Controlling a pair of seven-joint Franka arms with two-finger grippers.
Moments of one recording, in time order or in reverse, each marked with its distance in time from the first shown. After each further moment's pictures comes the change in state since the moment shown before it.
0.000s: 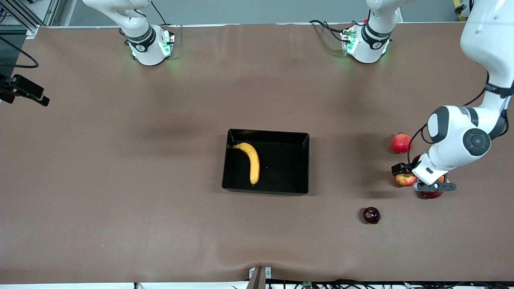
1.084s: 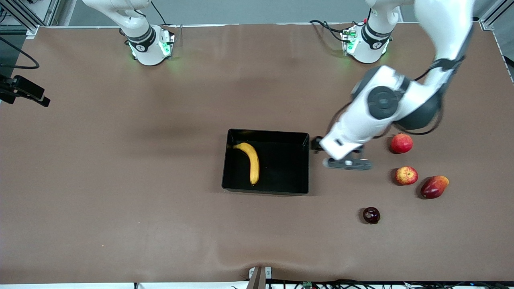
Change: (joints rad) left arm -0.292 0.043 -0.323 0.286 0.011 -0.286 -0.489; right arm 0.000 0.002 0.000 0.000 0.000 0.000 0.000
